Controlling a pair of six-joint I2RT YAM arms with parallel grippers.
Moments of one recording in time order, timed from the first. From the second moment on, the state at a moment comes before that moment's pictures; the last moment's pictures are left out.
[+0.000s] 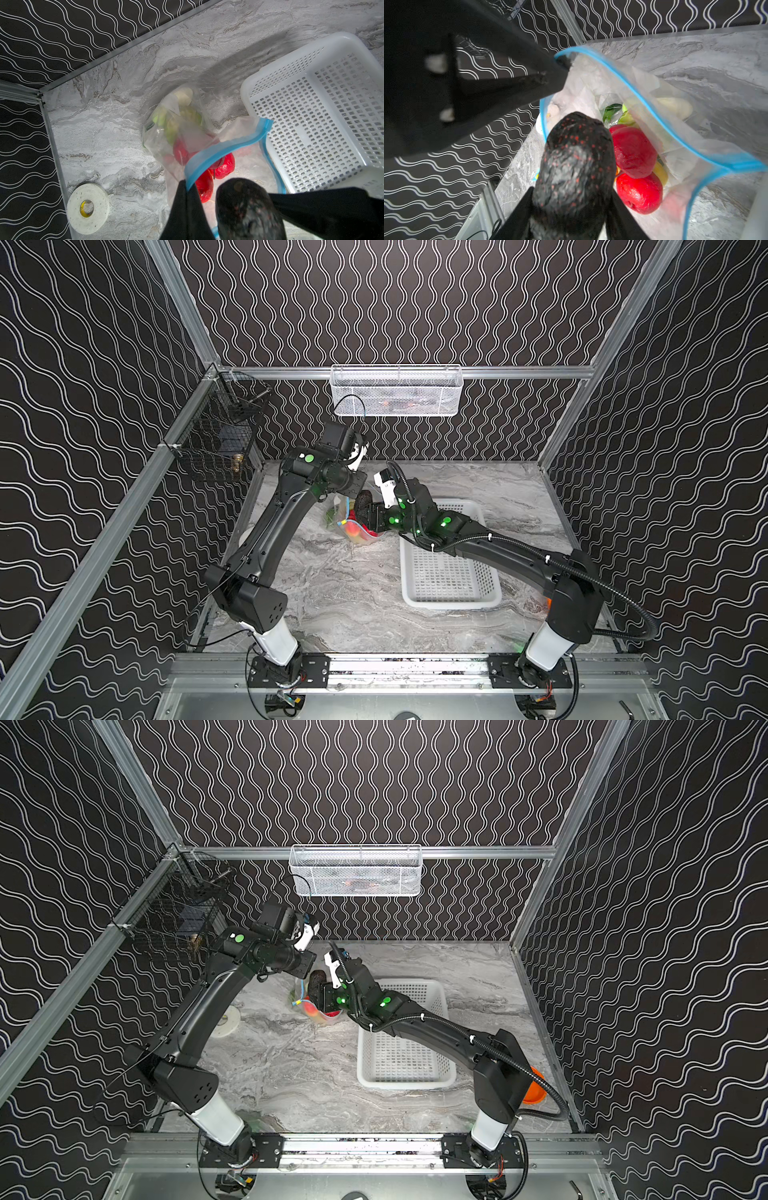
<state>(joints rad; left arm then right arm) -0.42 1.68 1.96 -1.21 -0.08 0.06 0.90 1.72 1.44 -0.15 -0.09 0.58</state>
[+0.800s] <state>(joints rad) -0.42 1.67 1.95 -1.21 -0.07 0.06 0.90 1.84 1.57 -0.23 -0.02 0.64</state>
